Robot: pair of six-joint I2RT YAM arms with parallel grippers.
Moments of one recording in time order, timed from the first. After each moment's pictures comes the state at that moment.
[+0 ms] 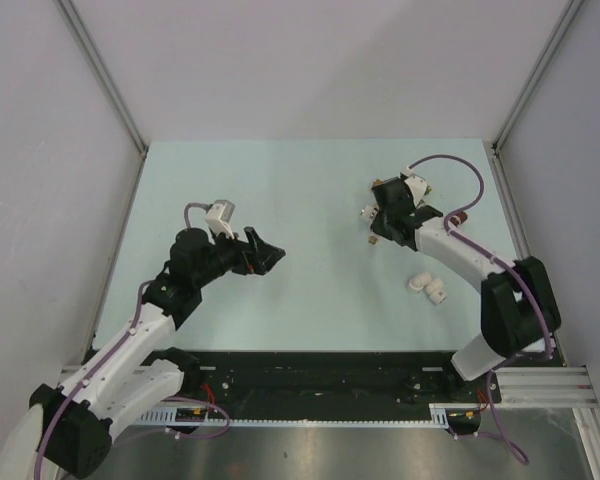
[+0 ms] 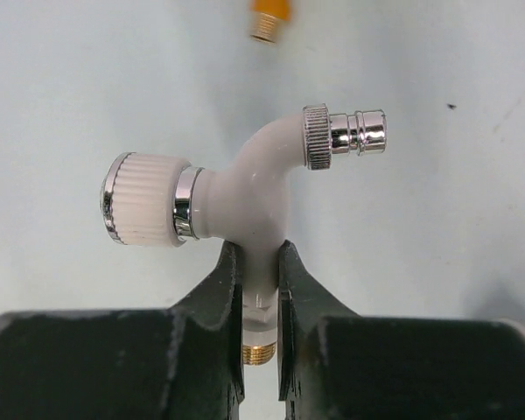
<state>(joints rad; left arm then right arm) -0.42 0.82 0.58 -0.06 0.28 -0.50 0.45 1.62 1.12 -0.41 0.34 0.80</state>
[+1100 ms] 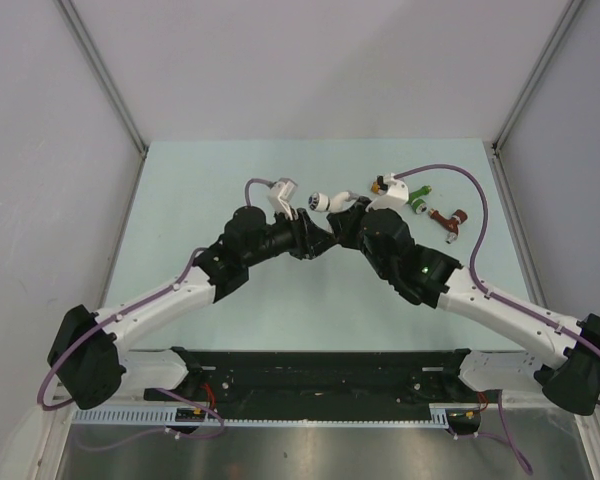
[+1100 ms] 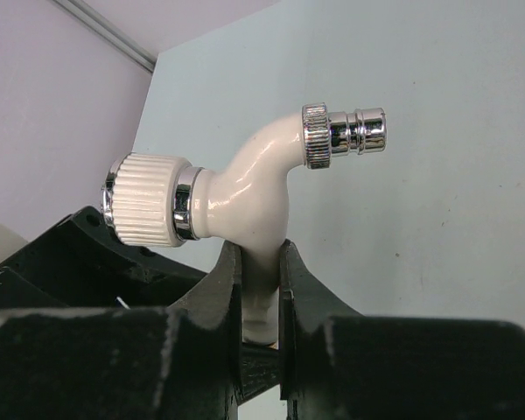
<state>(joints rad) -0.75 1.22 0.84 0.21 0.26 -0.65 0.93 1.17 1.05 -0.16 0.52 0.78</state>
